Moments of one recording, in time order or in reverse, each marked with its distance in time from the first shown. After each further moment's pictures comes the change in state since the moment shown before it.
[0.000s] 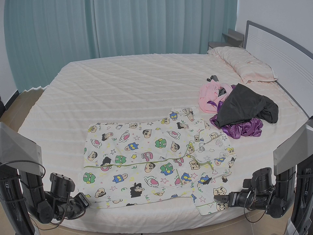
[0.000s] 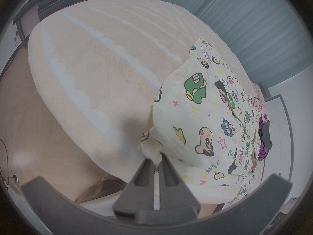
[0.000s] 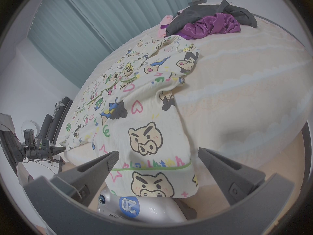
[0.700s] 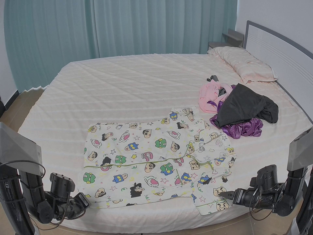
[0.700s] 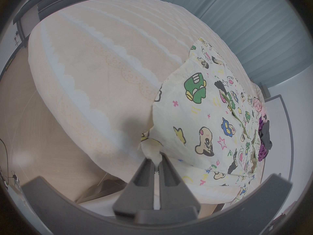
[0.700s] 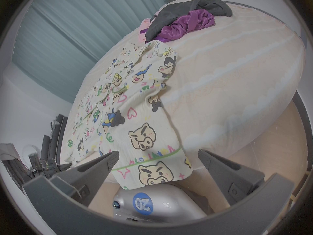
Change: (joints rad) left arm 0.000 0.000 0.000 0.000 0.000 -0.001; right arm 0.012 -0.186 0.000 0.214 -0.061 0.194
